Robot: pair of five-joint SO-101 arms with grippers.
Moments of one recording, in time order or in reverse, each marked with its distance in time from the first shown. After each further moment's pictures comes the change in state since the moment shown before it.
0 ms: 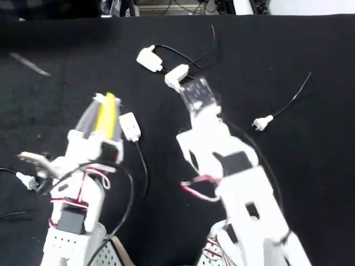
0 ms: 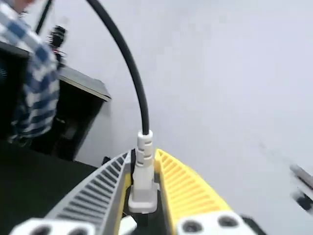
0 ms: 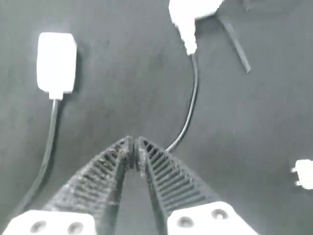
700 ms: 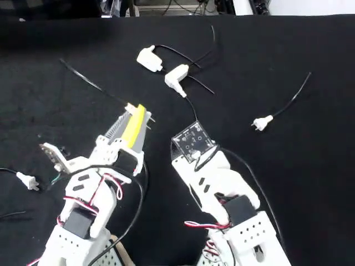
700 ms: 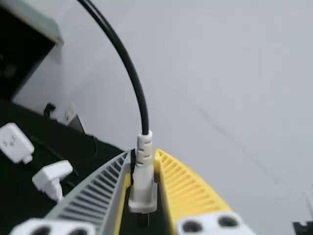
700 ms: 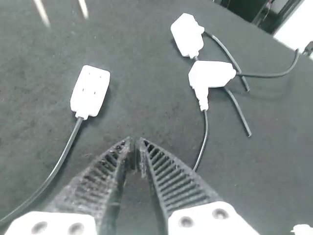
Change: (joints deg) left arm 12.8 0.0 0.1 4.6 11.7; right arm -6.2 -33.2 26.2 -11.8 9.2
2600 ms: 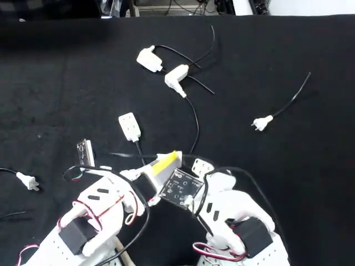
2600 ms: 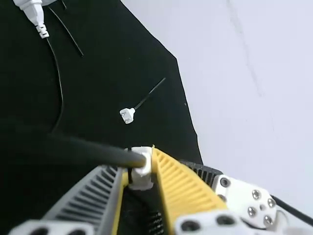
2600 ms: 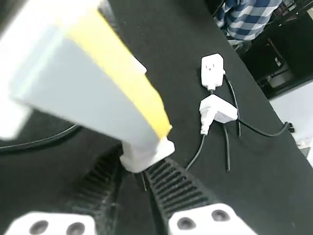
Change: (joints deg) left arm 22.9 -0.6 -9.5 36.7 20.5; right arm -7.1 -22.4 -4.6 25.7 20.4
